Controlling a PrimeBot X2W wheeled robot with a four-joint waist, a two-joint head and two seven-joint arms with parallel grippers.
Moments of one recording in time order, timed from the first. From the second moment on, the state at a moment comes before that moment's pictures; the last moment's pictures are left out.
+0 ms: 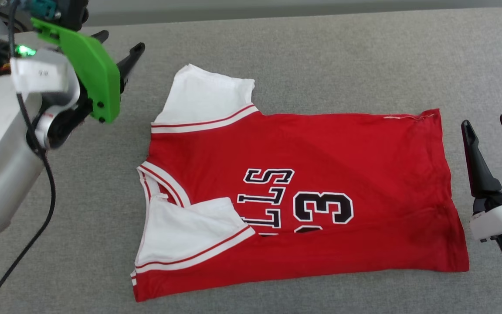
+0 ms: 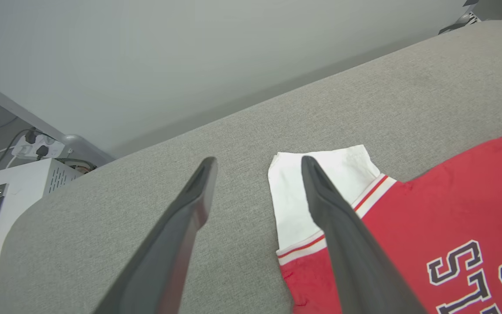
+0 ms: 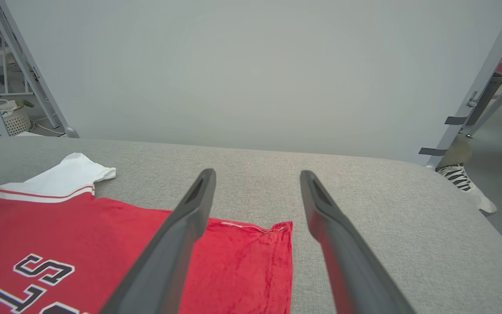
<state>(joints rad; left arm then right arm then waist) -1.04 0.70 -0.85 0.31 -0.95 0.01 0.34 -0.14 -0.32 -0.02 -0.14 0.36 0.13 -0.02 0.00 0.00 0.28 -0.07</state>
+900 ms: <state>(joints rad) -1.45 0.55 -1.09 0.70 -1.00 -0.13 0.85 -0.30 -0.29 0.06 -0.18 0.35 0.13 -0.05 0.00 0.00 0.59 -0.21</state>
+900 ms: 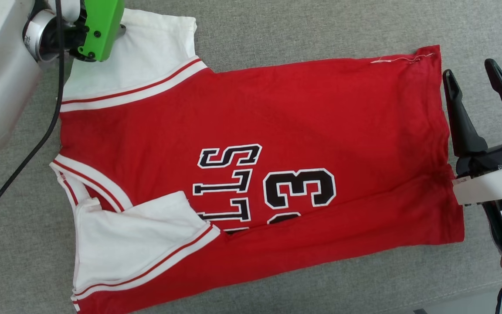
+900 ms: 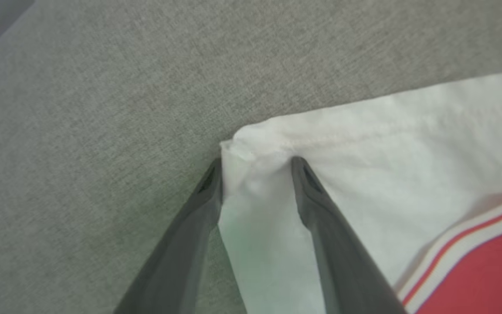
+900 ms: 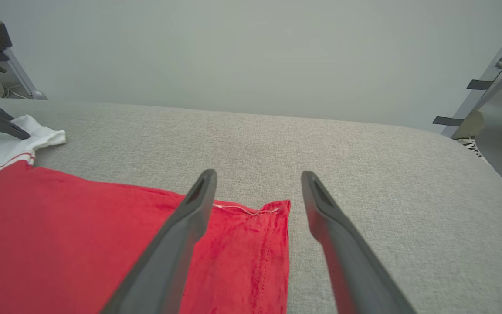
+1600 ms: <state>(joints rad) -1.32 0.62 -1.17 0.46 -1.06 -0.13 0.46 -0.58 -0.69 0.19 -0.02 0.65 0.13 0.62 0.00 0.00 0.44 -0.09</state>
